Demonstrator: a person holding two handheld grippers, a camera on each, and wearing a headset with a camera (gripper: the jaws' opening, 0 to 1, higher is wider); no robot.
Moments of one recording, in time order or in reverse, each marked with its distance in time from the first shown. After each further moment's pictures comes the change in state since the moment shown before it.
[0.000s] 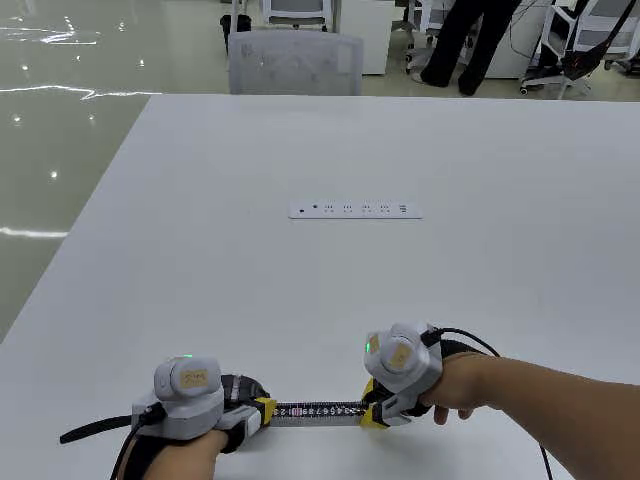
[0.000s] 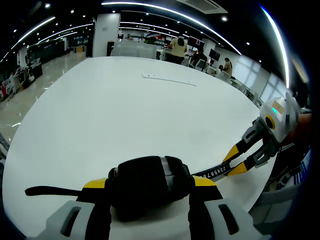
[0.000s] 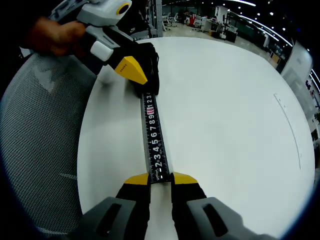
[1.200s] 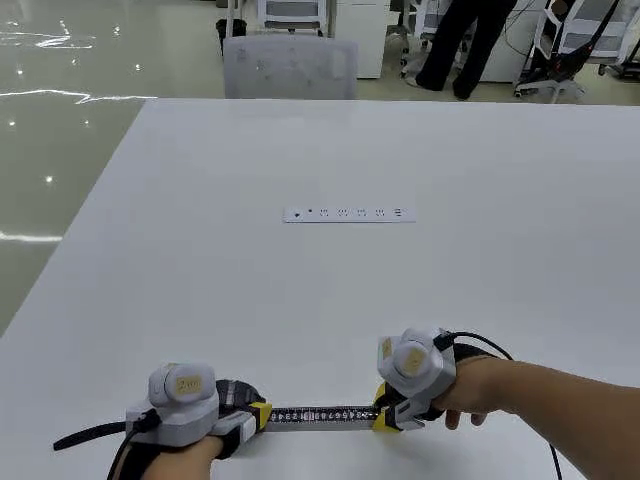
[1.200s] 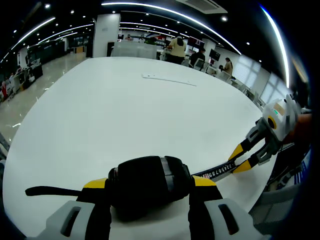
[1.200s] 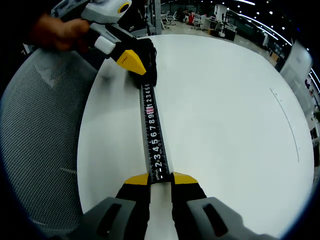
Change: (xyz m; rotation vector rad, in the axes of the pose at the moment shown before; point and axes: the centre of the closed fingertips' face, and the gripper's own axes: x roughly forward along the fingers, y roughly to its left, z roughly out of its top) left arm 0.001 0.001 0.000 0.003 -0.003 0.005; right arm -0.011 -0.002 -0.017 0.005 0.015 -0.007
